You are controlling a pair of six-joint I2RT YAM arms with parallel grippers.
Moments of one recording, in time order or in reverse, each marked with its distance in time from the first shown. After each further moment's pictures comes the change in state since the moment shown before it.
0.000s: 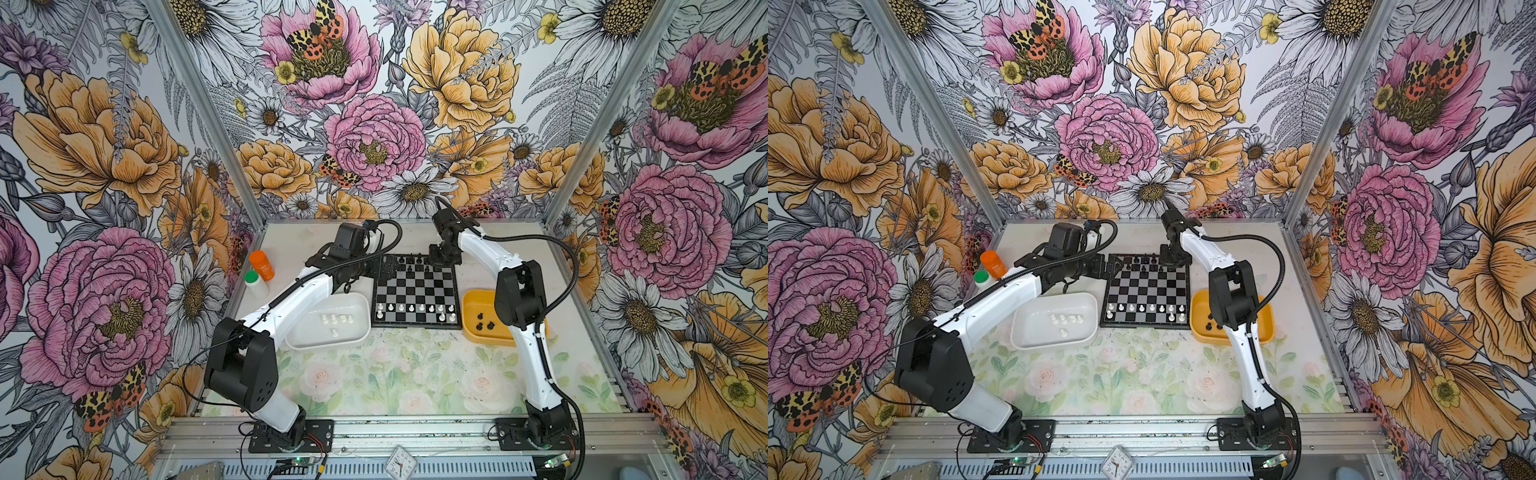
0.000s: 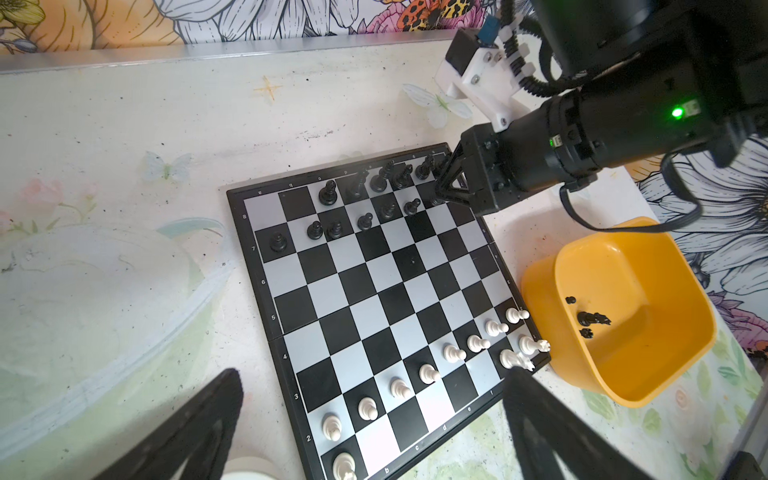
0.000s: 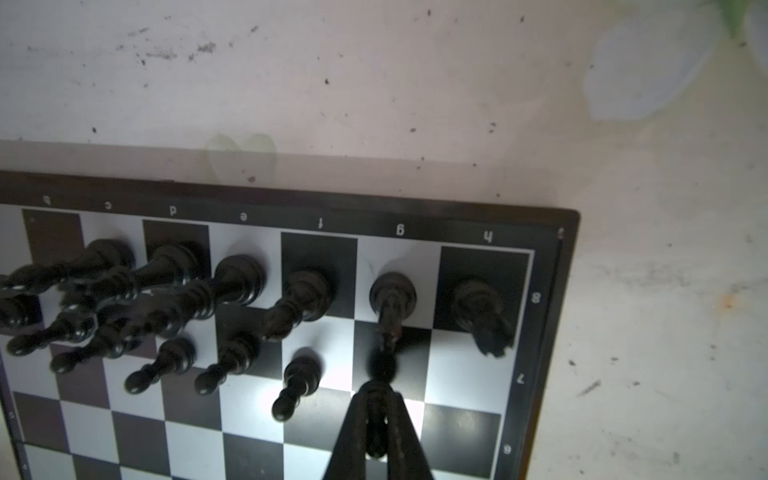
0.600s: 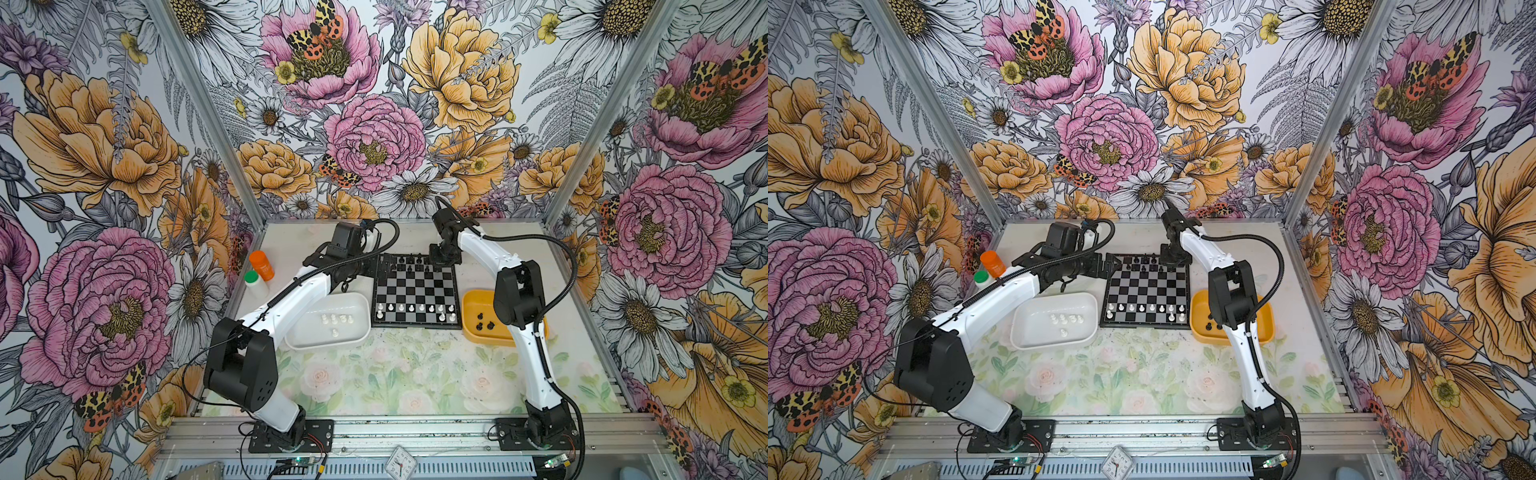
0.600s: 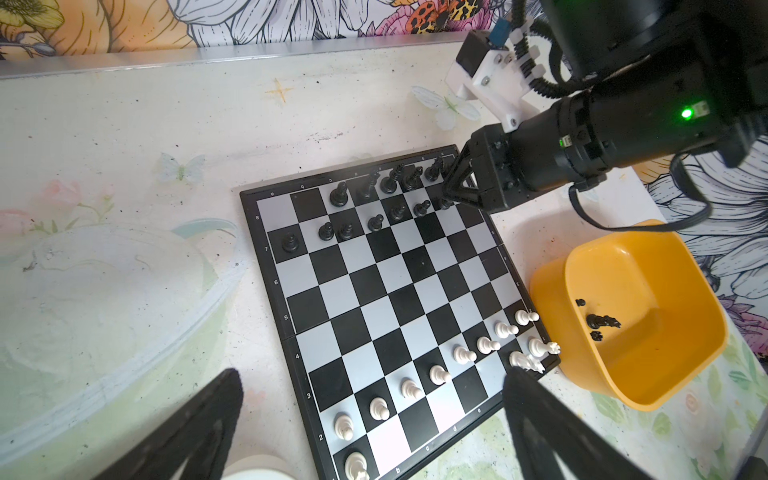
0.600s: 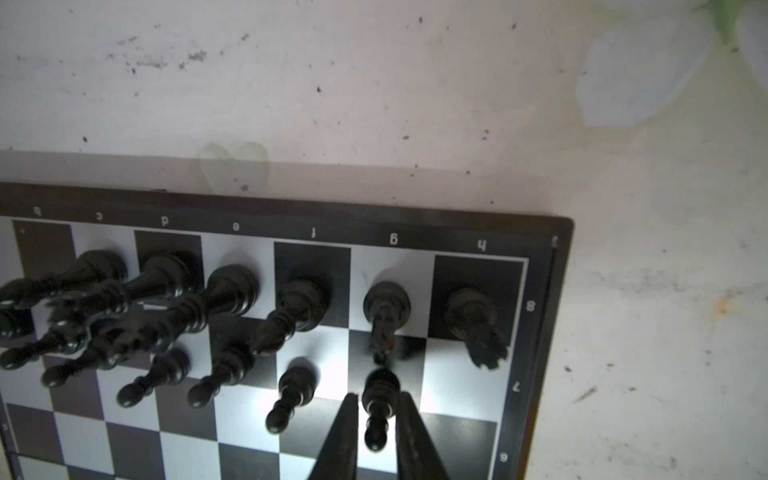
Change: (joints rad) left arm 0.019 0.000 0.000 -0.002 0.003 0.015; right arm 0.000 0.010 0.033 -0.014 0.008 0.003
